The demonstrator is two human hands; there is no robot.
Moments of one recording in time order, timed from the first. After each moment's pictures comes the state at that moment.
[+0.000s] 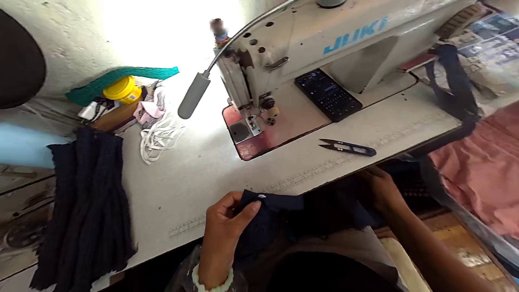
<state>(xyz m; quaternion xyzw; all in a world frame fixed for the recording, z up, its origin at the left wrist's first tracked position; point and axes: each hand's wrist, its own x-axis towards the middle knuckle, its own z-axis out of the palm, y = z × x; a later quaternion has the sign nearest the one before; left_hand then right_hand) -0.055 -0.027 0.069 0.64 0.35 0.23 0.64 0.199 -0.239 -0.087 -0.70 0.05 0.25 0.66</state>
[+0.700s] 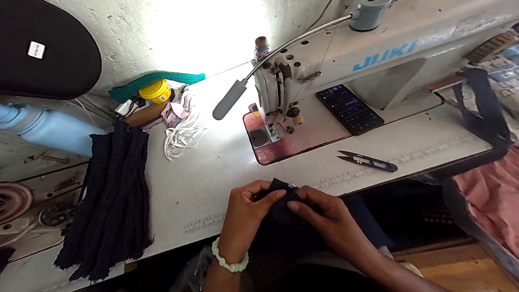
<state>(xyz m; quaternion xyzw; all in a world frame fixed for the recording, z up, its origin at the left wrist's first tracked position) -0.034 -0.010 0.088 0.69 0.30 0.19 0.63 0.083 -0.144 0.038 -0.56 -0.40 0.29 0.67</state>
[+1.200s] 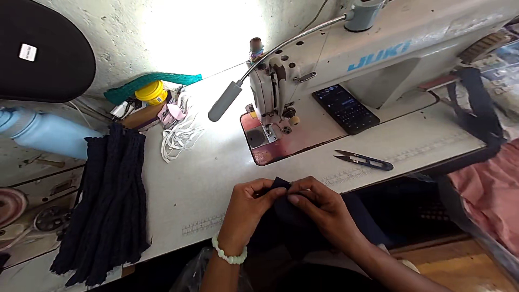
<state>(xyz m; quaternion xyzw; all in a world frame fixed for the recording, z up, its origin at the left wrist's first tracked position) -0.026 -0.005 0.084 0.68 0.27 0.16 0.66 0.091 -0.139 0.026 -0.51 -0.42 0.25 0.71</state>
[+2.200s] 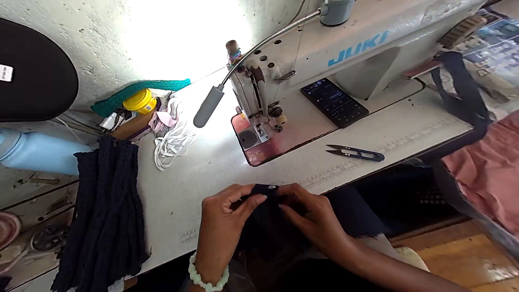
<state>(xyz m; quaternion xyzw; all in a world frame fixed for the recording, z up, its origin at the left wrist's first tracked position) -0.047 0.004 0.098 0.83 0.22 0.24 0.45 0.075 -0.137 0.018 -0.60 -0.46 0.14 0.64</state>
